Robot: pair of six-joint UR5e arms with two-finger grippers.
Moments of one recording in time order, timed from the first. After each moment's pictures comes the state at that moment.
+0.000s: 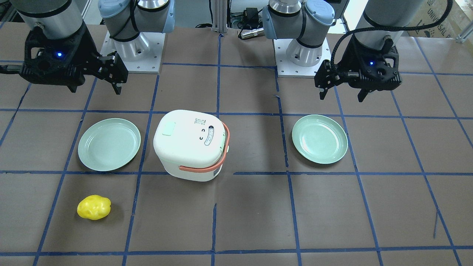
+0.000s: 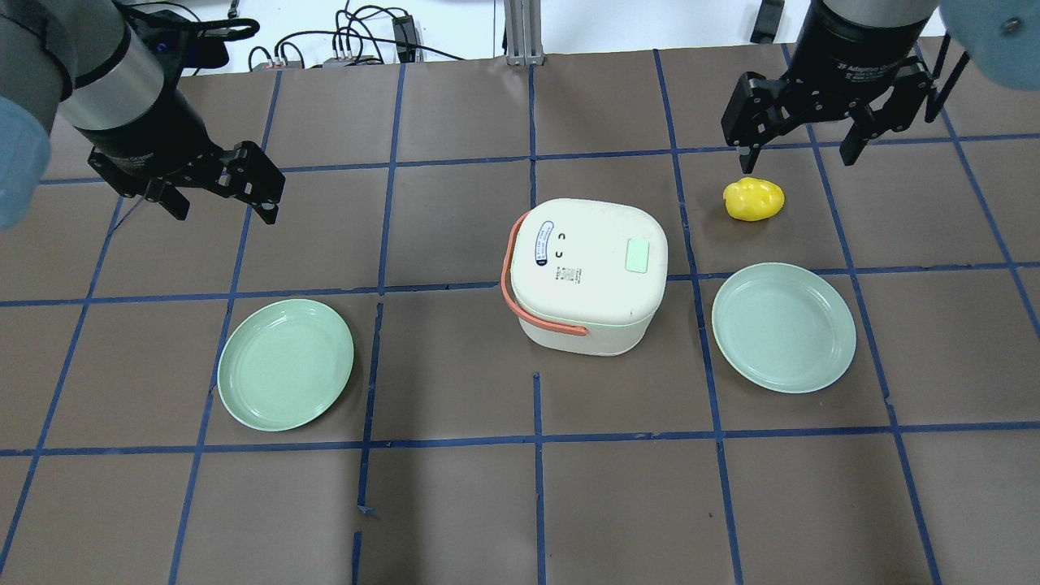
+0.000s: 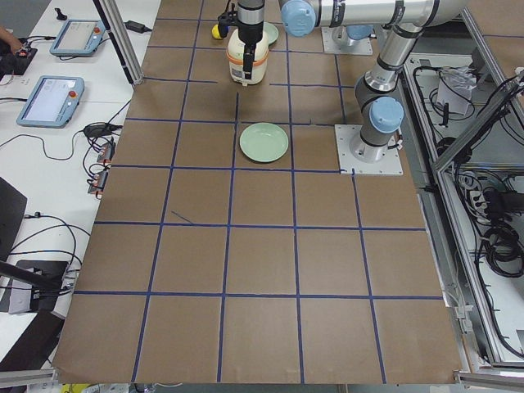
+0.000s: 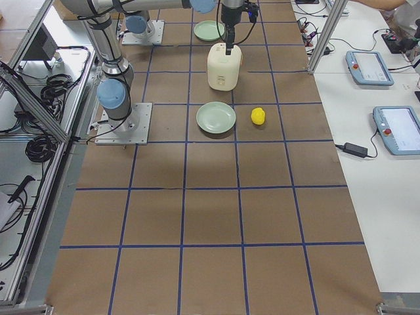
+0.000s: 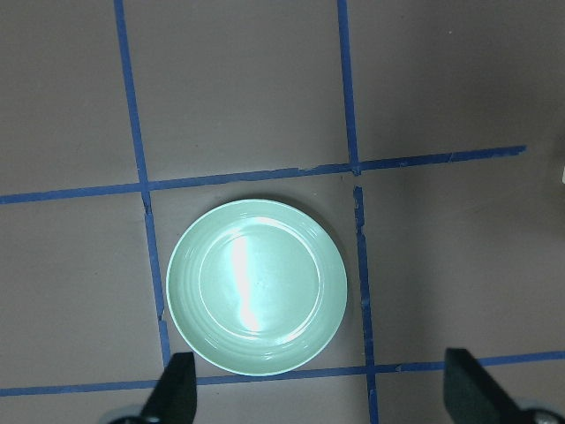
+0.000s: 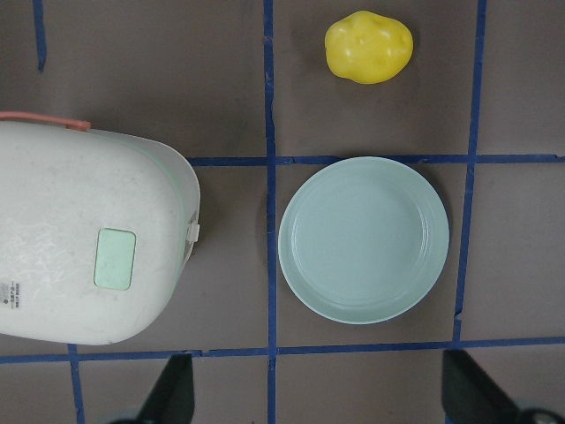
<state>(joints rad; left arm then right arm) -1.48 -1.52 -1.65 -1.51 1.61 0.17 1.57 -1.53 1.46 -1.47 -1.62 0.00</state>
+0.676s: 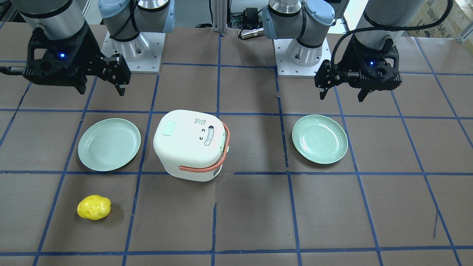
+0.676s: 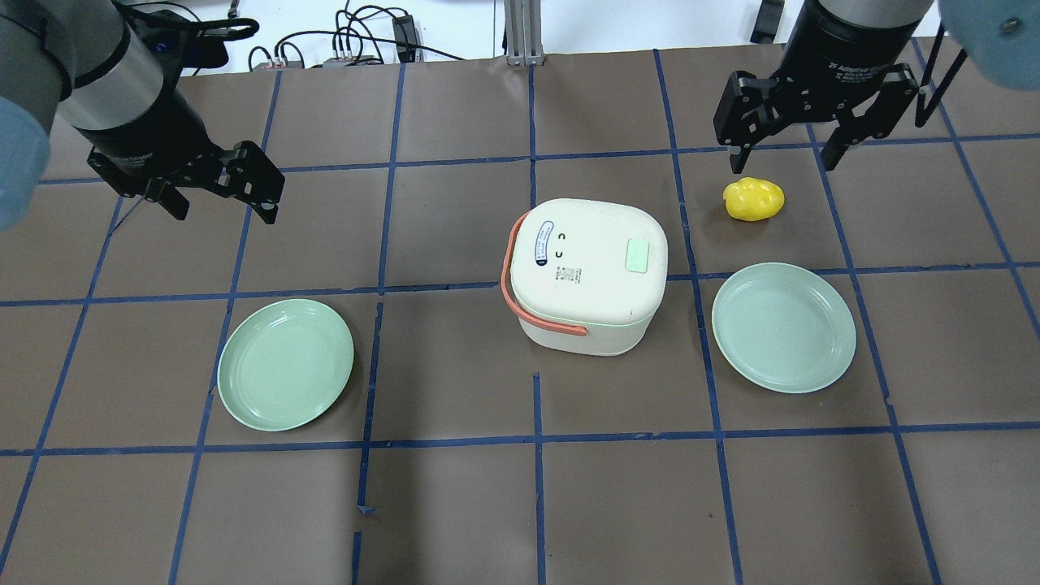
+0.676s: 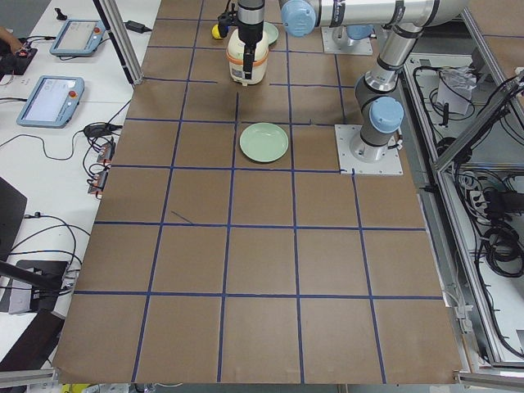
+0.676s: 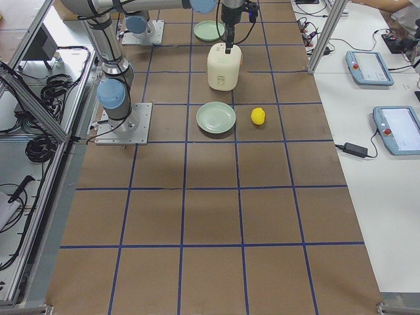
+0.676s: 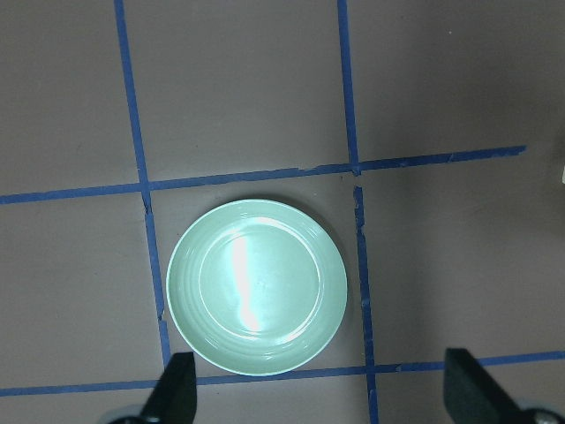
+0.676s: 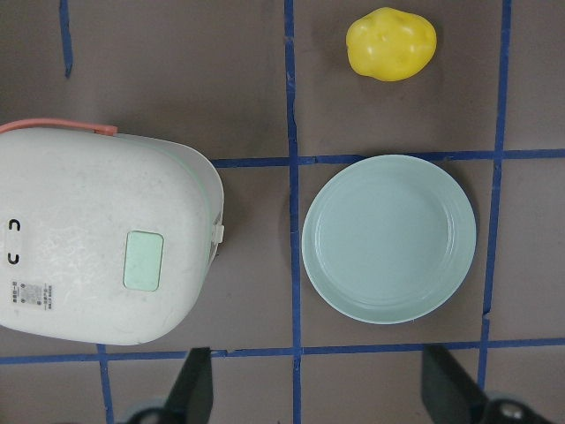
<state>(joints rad) -1.48 -1.52 -1.65 -1.51 1.61 0.17 1.57 -1.53 1.46 -1.47 -1.58 0.02</state>
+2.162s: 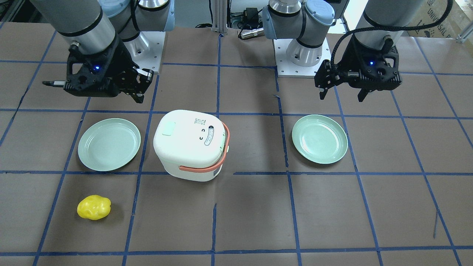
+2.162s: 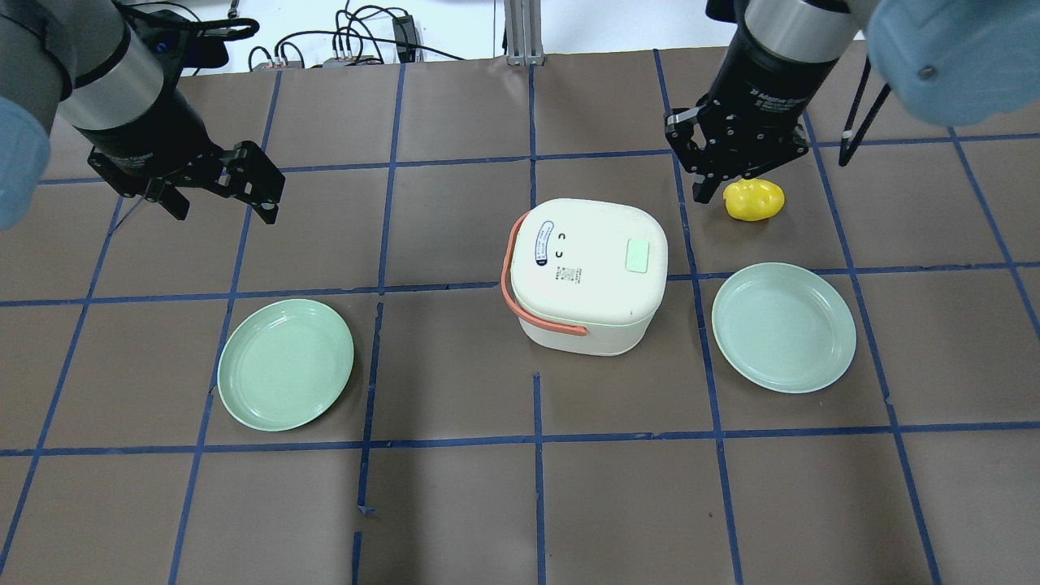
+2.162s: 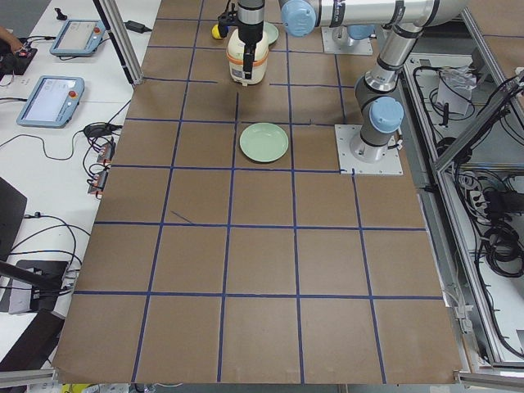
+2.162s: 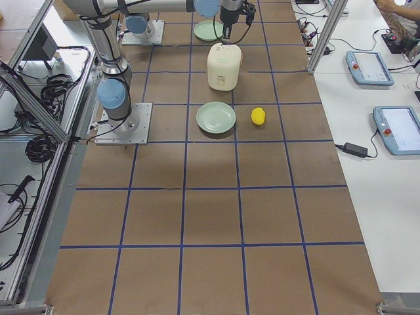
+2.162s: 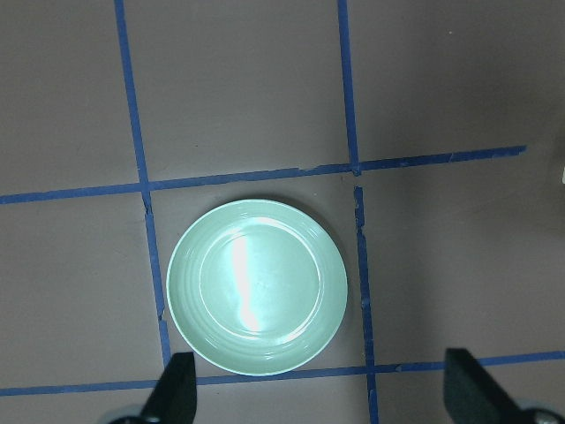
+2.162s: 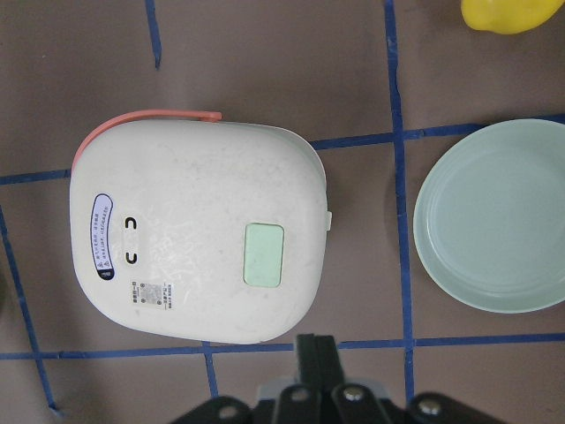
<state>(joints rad) -1.48 -1.52 -1.65 -1.51 1.61 0.17 1.64 -1.50 1.53 -1.54 -1.43 0.17</state>
